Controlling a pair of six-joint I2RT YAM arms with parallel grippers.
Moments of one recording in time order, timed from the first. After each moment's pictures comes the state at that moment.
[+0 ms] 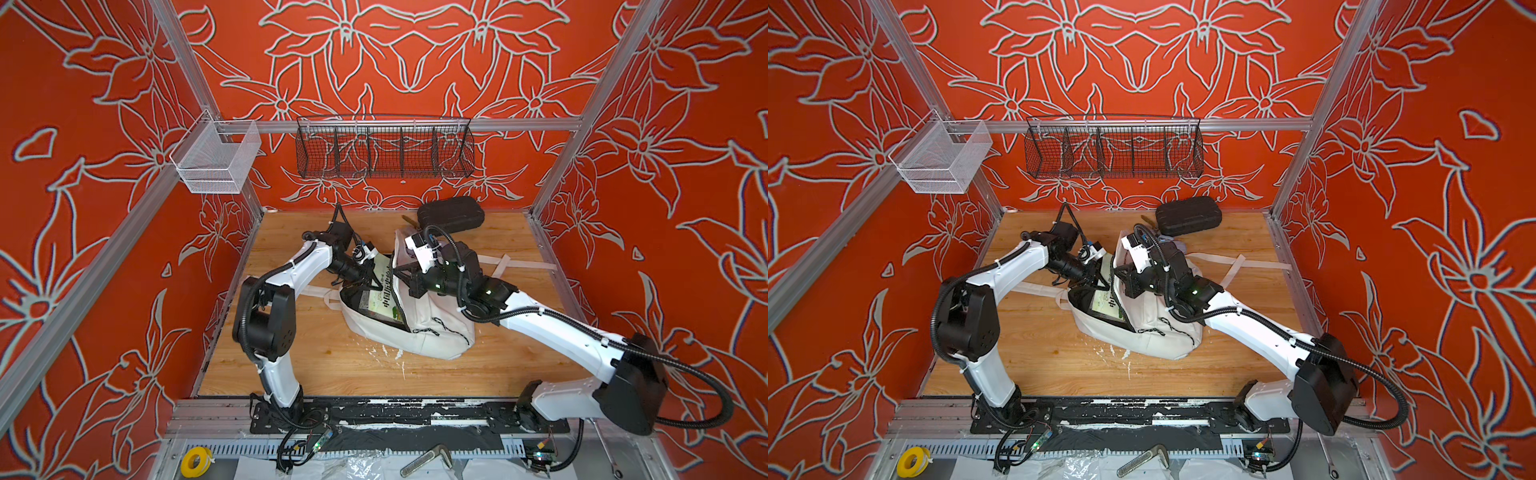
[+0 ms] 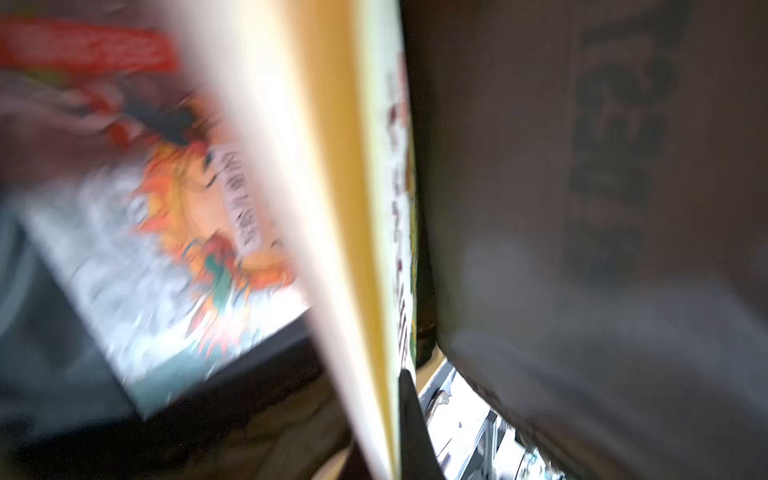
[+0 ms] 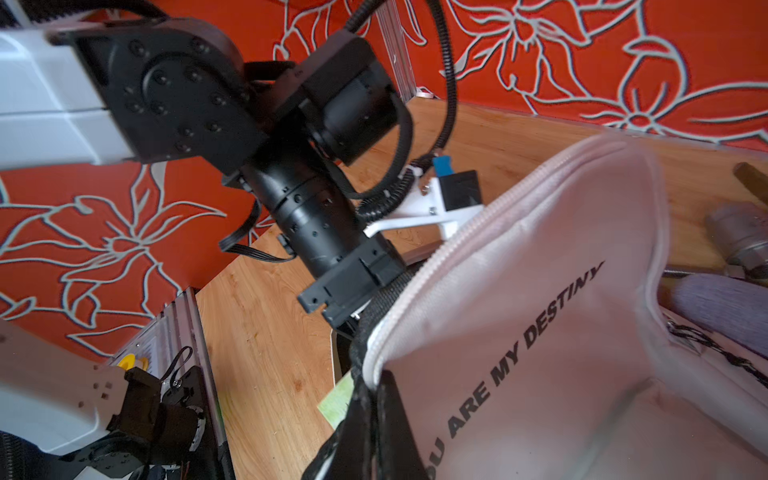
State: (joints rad) left arm -0.24 1.85 1.46 -1.01 0.82 -0.10; right arm 0.76 1.36 1.06 -0.05 -0.26 0.33
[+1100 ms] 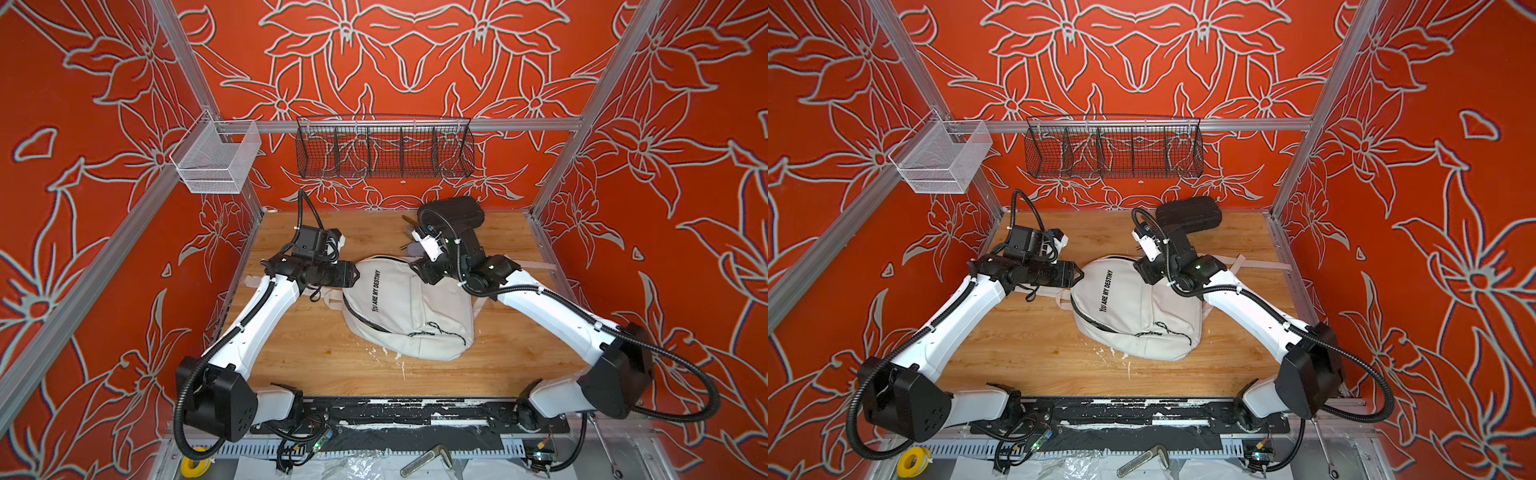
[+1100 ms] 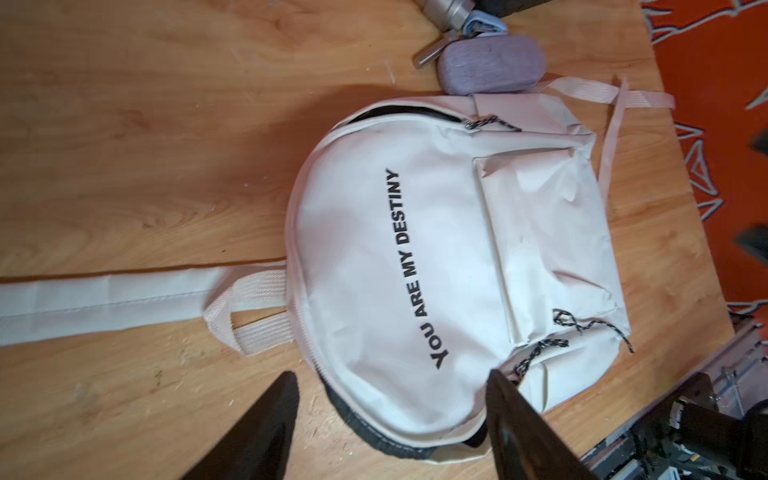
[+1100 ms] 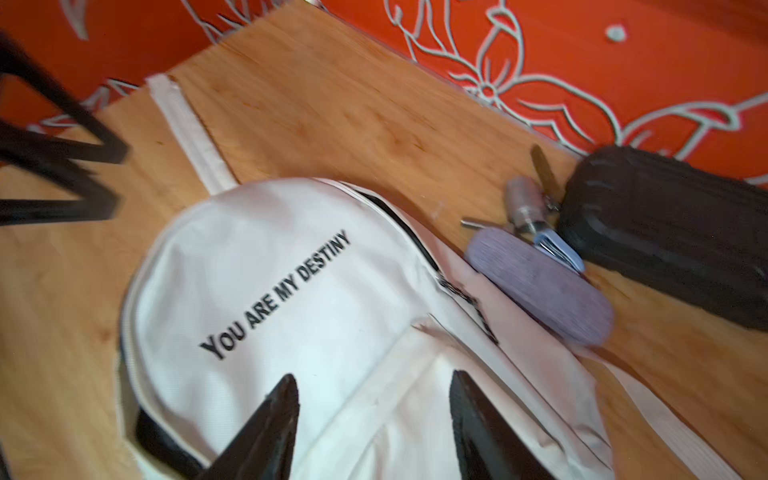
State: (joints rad) left arm -0.23 1.32 1.20 -0.79 0.29 -0.17; right arm 0.59 1.47 1.25 -0.46 -0.07 -0.02
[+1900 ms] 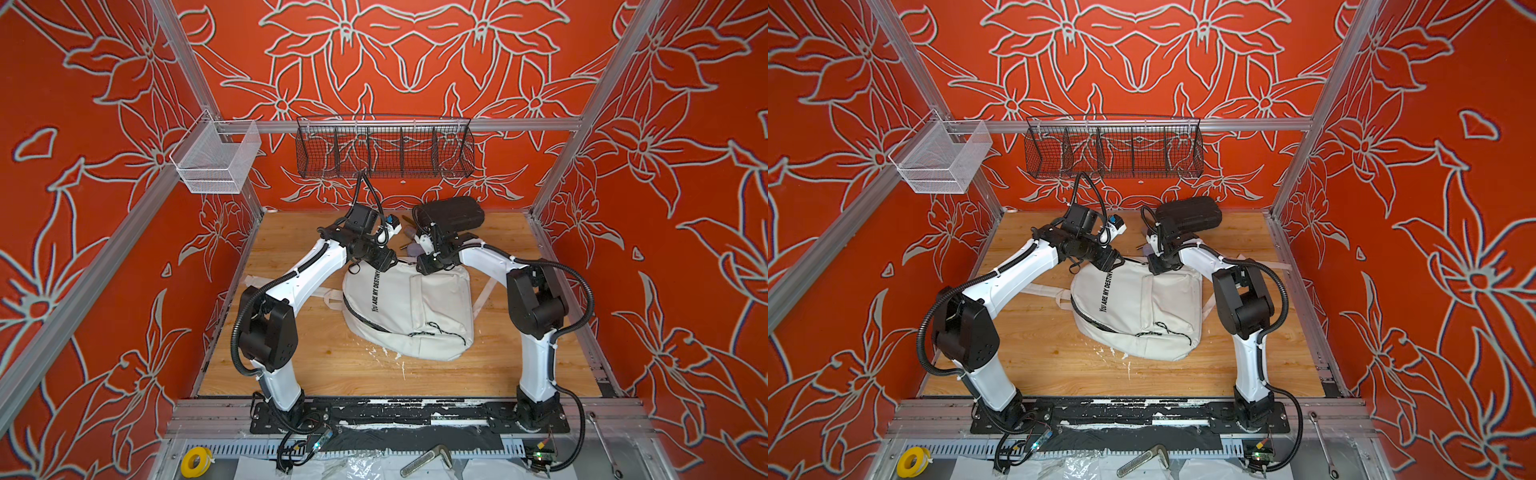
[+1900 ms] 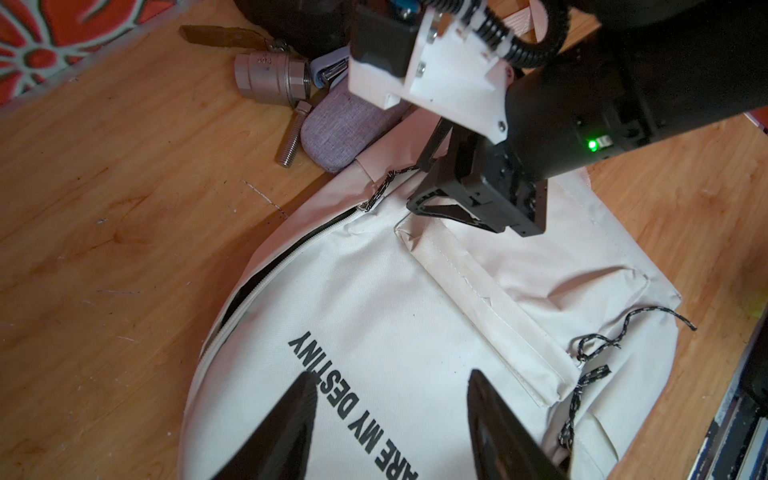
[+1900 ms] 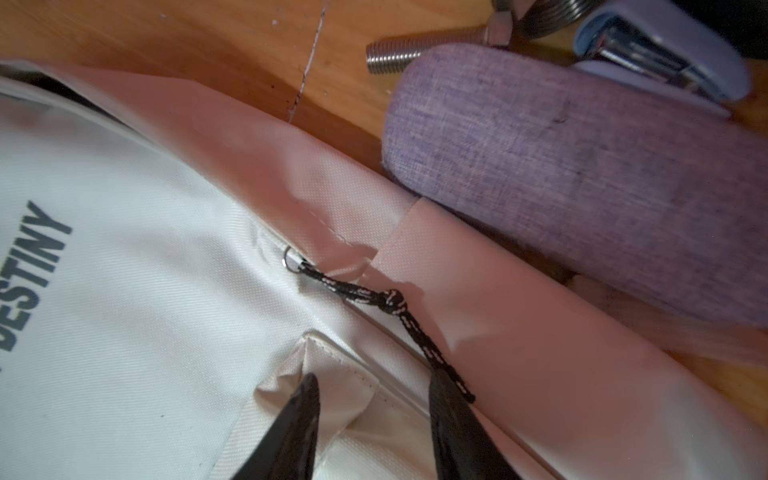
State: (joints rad) left arm -0.41 1.76 1.57 -0.73 0.32 0.21; right arm 0.42 2.05 1.56 -0.60 -0.16 0.04
